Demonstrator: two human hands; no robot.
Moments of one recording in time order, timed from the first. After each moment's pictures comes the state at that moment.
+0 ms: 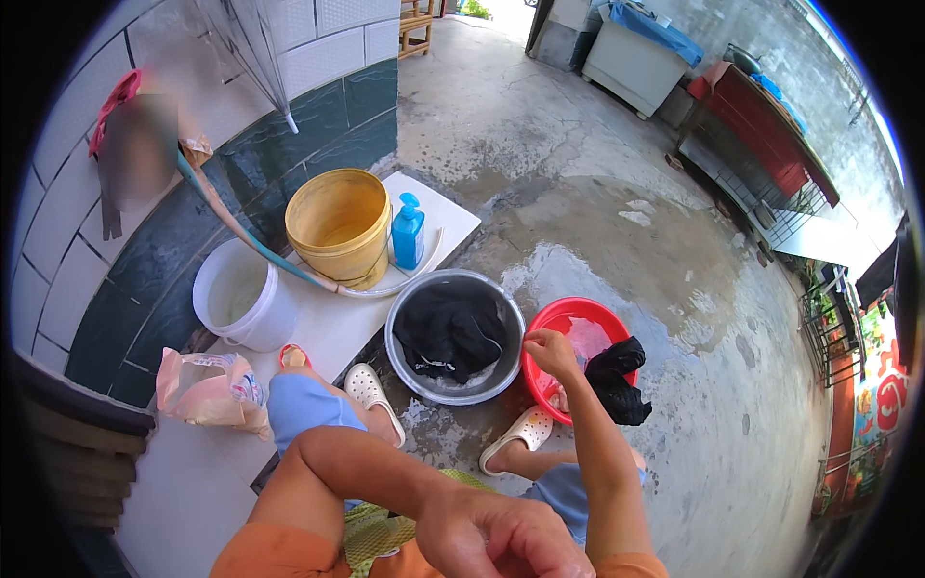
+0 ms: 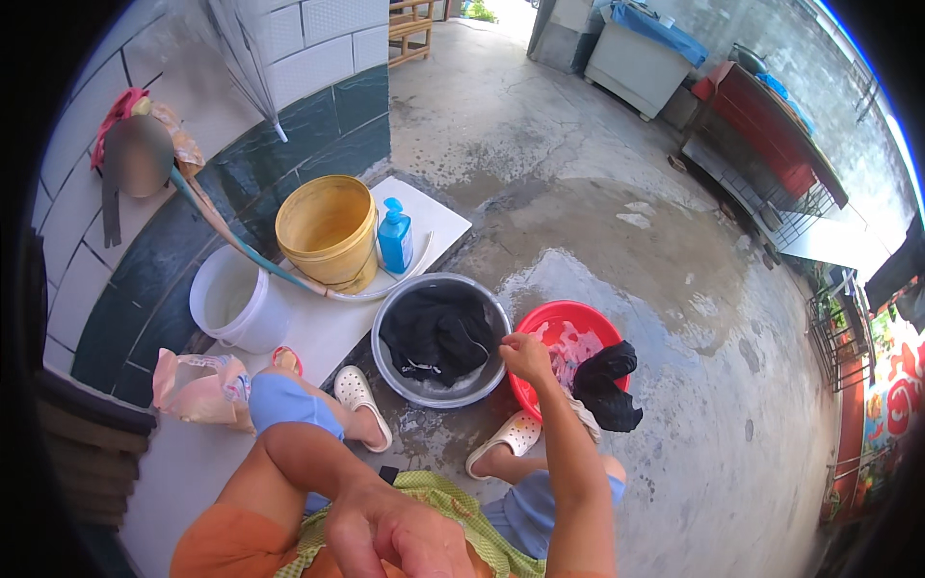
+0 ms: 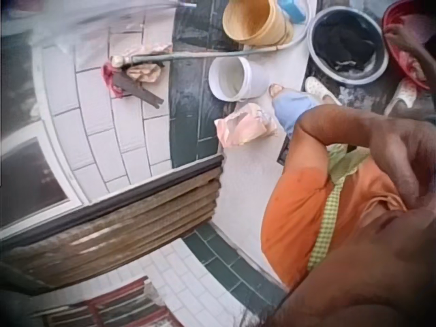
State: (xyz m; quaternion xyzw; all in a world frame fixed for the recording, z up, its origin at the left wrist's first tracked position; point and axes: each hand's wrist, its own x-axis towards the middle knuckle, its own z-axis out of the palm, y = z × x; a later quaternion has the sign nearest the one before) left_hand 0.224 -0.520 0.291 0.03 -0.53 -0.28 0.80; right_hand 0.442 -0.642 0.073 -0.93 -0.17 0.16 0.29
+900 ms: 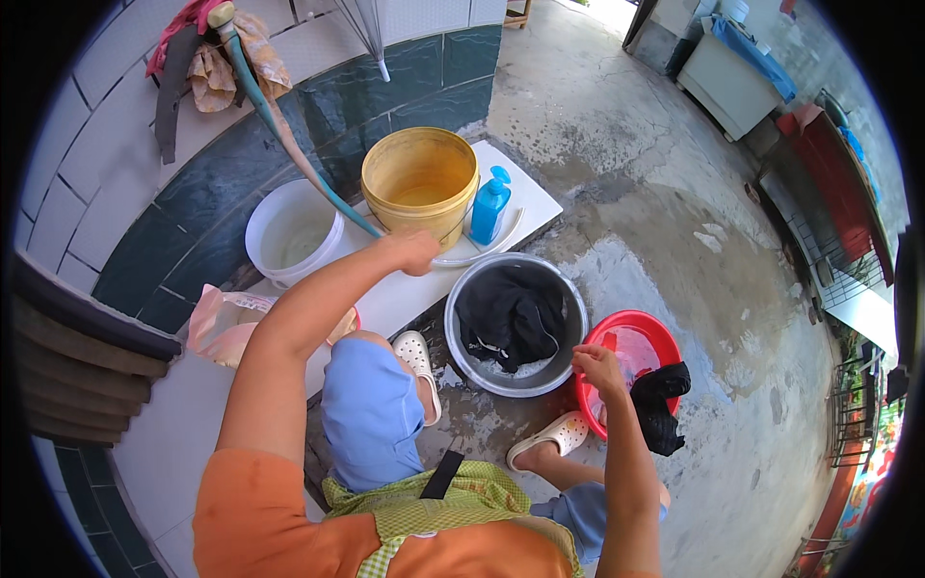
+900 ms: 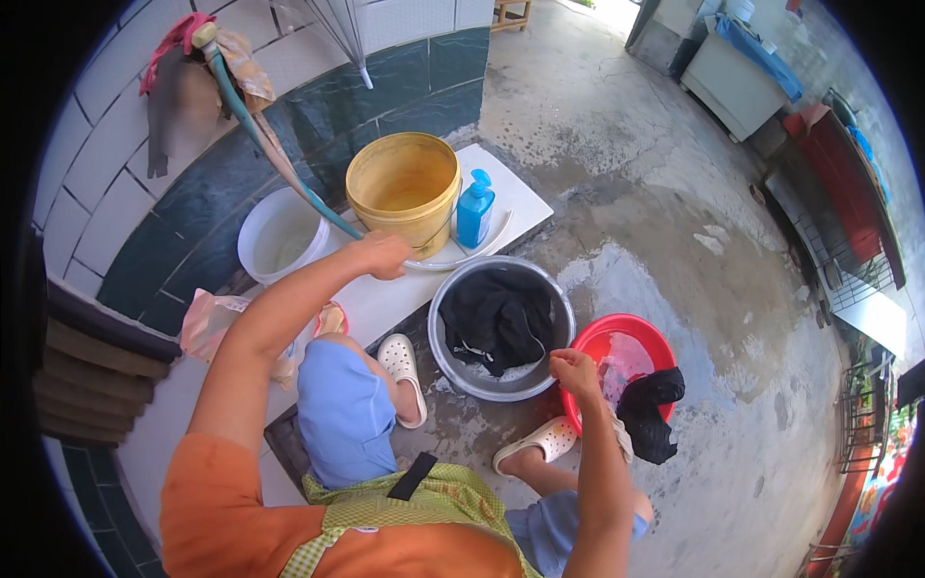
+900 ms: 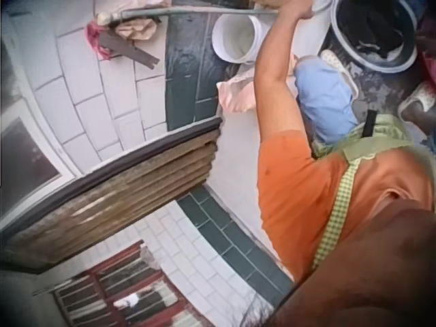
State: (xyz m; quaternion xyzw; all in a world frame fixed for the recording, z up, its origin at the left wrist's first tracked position) left_hand 0.364 -0.235 0.113 0.98 0.02 -0.20 0.02; right_hand 0.446 -0.628 0.042 -0.83 -0.04 0.34 0.44
